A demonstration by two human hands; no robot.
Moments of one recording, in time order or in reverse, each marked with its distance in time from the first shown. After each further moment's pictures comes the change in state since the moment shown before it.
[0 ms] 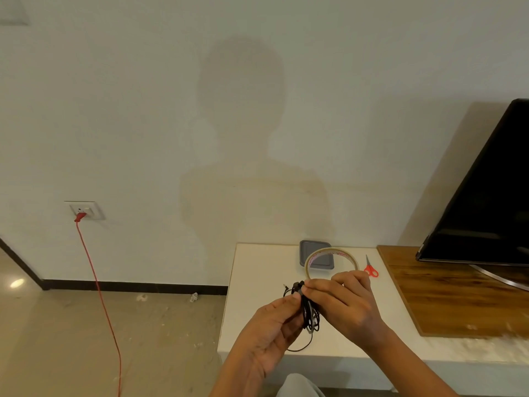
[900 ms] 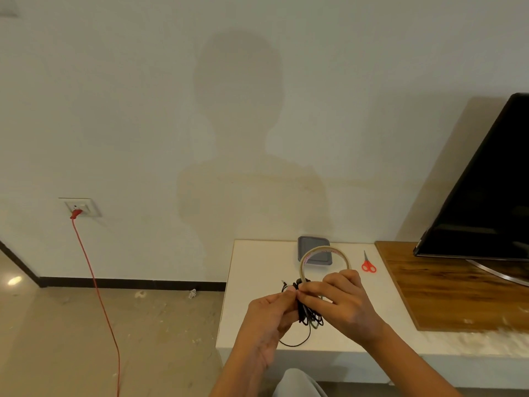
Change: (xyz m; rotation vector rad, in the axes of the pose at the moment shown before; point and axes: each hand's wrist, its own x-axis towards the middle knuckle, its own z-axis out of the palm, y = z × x) left_hand 0.009 -0.004 0.000 0.218 0.069 0.126; right_hand -0.010 0.003 0.006 -0.006 -0.121 -0.085
